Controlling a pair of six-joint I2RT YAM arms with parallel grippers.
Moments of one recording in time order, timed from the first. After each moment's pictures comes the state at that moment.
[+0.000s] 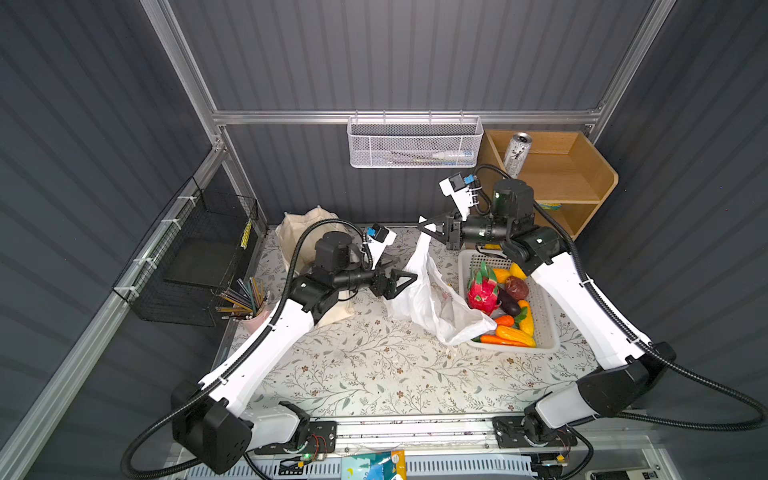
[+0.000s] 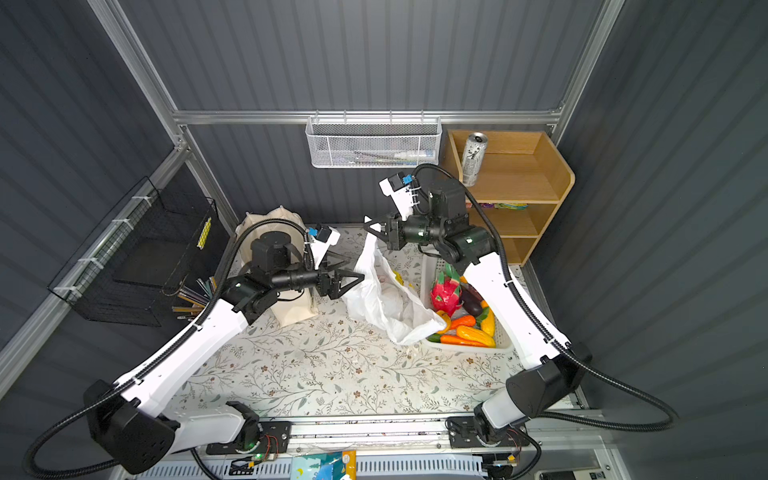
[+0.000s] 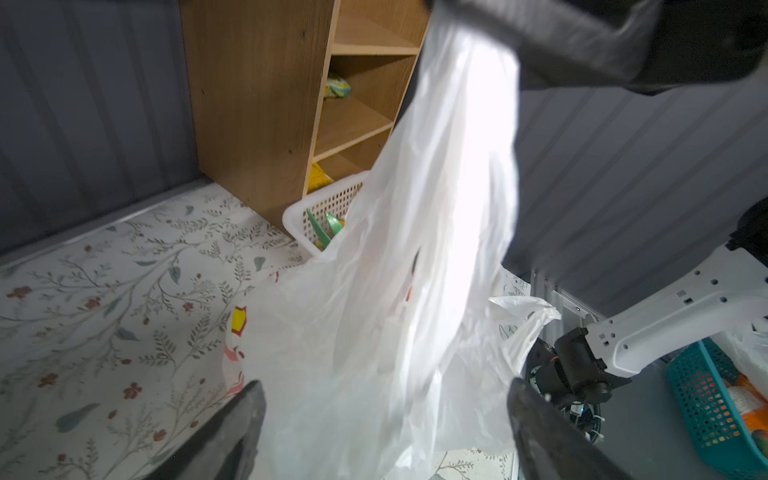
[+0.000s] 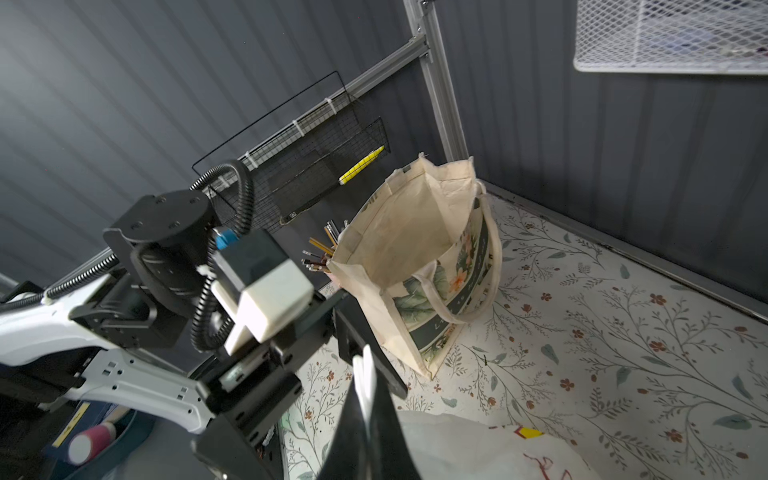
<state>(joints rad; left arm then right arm) -0.55 1.25 1.22 -0.31 0.62 -0.08 0.46 1.53 1.74 -0.50 -0.78 0.20</state>
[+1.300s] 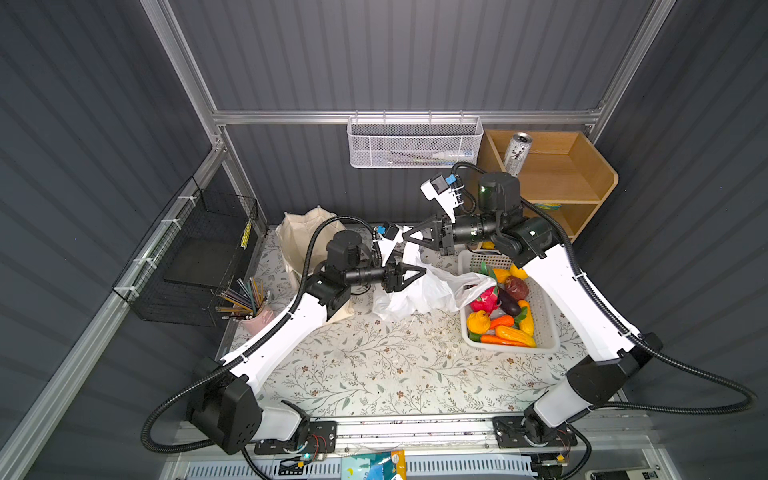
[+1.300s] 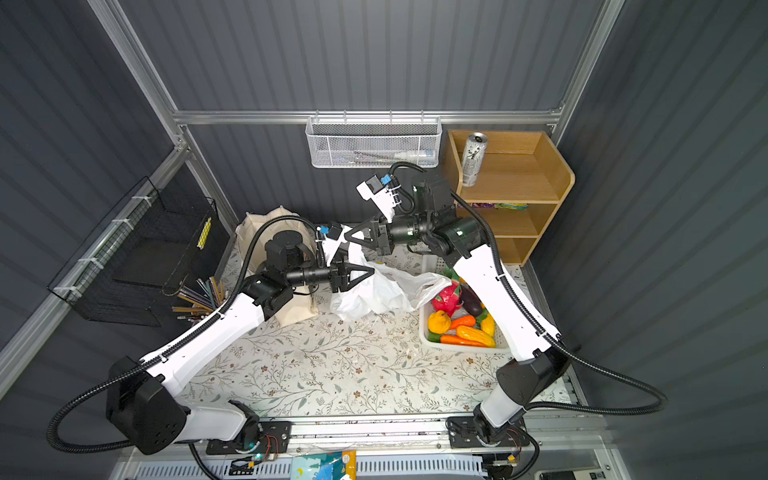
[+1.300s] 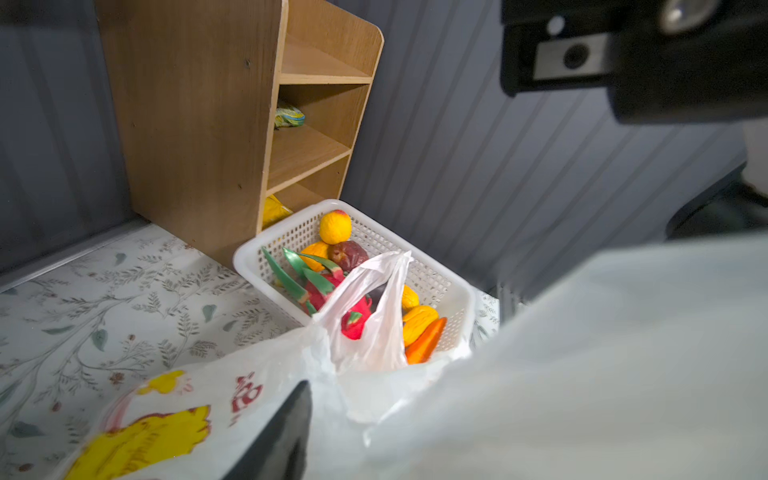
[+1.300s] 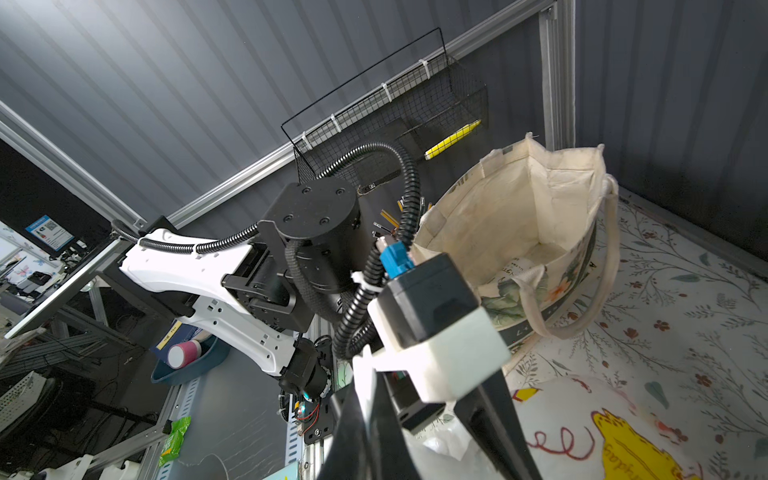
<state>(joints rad) -0.57 1.38 1.17 0.00 0.74 -0.20 0.55 1.60 1.89 -0.63 -0.92 0.15</state>
